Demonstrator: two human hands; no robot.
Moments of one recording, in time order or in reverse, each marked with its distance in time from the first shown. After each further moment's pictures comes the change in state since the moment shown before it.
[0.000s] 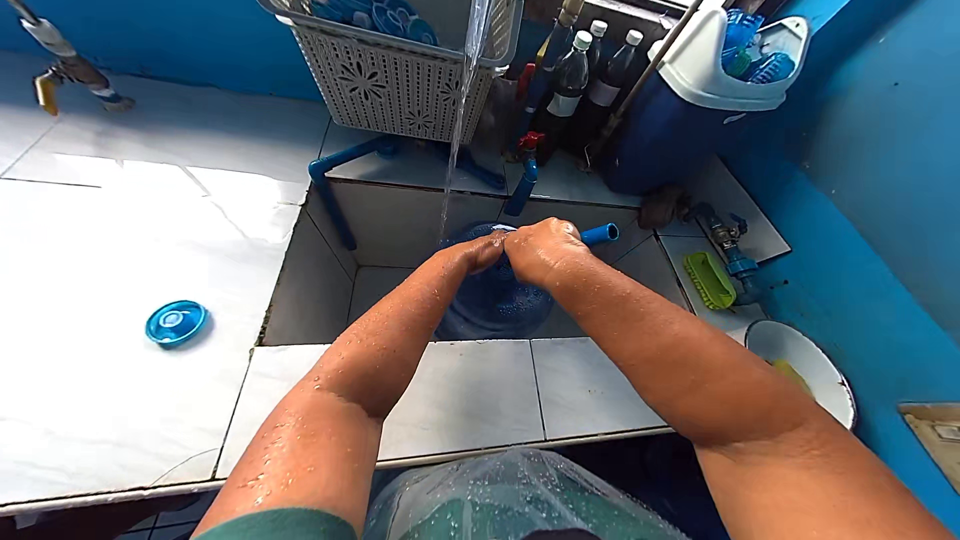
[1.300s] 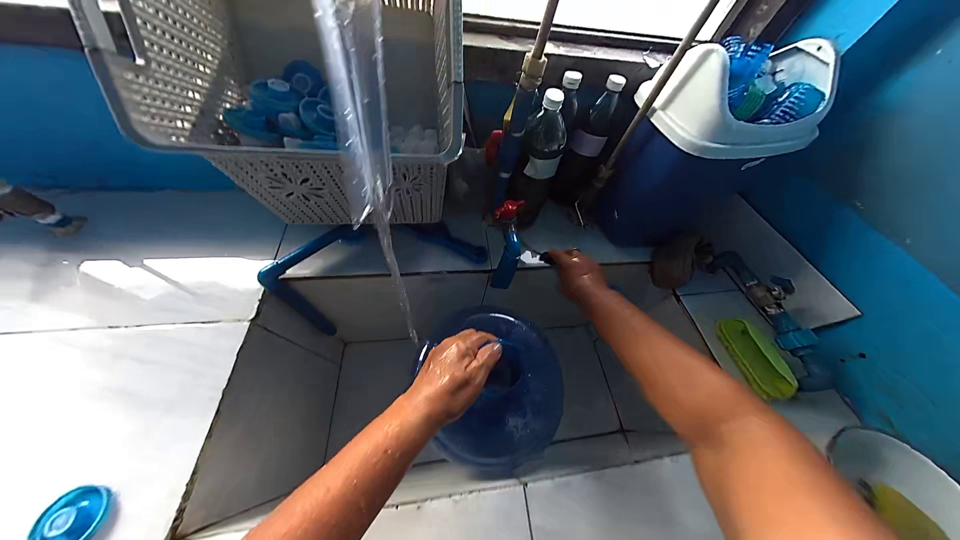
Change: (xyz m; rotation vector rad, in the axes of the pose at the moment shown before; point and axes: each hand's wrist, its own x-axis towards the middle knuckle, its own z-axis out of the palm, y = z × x) left_hand 0.018 0.013 -0.007 0.196 0.210 -0.130; right_hand 0.237 0.188 0.092 0.610 0.481 0.044
